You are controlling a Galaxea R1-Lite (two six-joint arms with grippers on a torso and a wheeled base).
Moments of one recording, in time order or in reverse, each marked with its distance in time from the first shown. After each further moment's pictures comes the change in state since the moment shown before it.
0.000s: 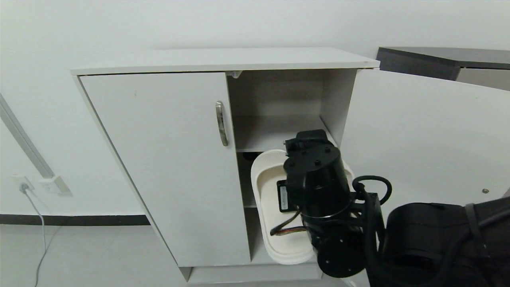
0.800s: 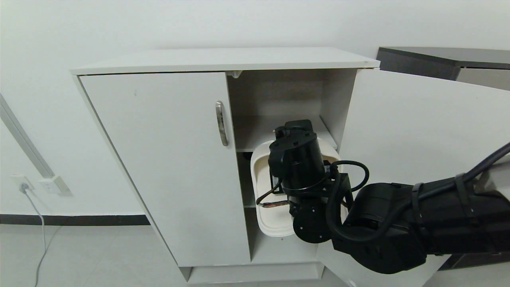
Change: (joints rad) left arm 0.000 0.000 0.000 0.000 0.001 -0.001; right arm -0.059 0.106 -0.151 0.014 0.005 -0.053
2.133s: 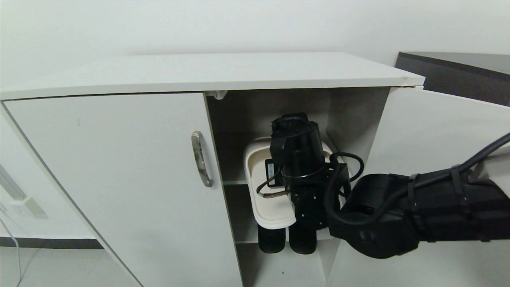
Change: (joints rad) left arm 0.000 0.000 0.000 0.000 0.001 0.000; right arm -0.042 0.020 -0.066 0.008 0.116 -0.014
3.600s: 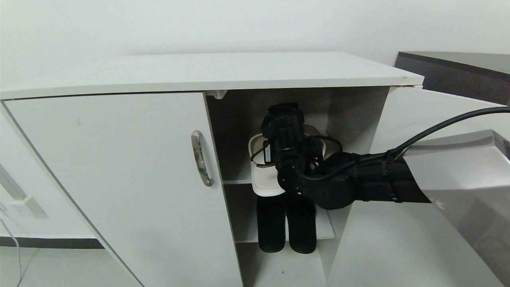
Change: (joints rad) left arm 0.000 0.000 0.000 0.000 0.001 0.000; right arm -0.095 0.213 -0.351 0.096 -0.004 -0.029
